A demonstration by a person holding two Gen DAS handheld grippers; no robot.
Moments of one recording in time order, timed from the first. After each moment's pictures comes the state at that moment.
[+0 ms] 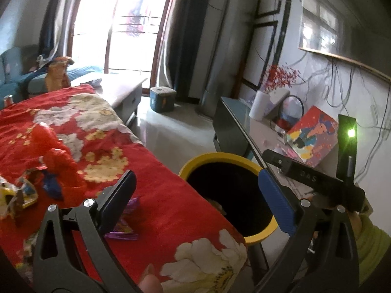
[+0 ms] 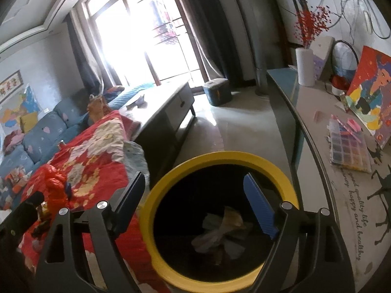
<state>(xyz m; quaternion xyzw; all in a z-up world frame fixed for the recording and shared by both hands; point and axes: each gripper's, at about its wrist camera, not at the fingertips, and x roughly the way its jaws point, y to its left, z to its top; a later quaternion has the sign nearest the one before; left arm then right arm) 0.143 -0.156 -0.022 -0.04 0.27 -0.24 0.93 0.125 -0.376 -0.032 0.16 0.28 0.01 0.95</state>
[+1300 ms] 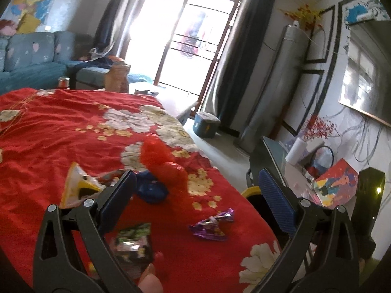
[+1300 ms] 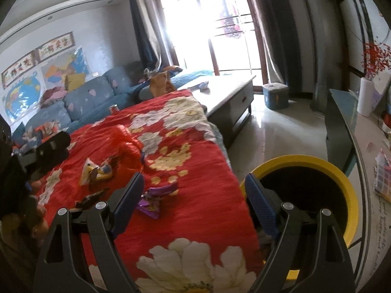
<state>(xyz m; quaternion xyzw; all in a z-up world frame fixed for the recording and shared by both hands) 0.122 -0.017 0.000 -0.14 0.22 -0.11 0.96 0.113 -0.236 -0.006 0.07 0.29 0.16 0.94</state>
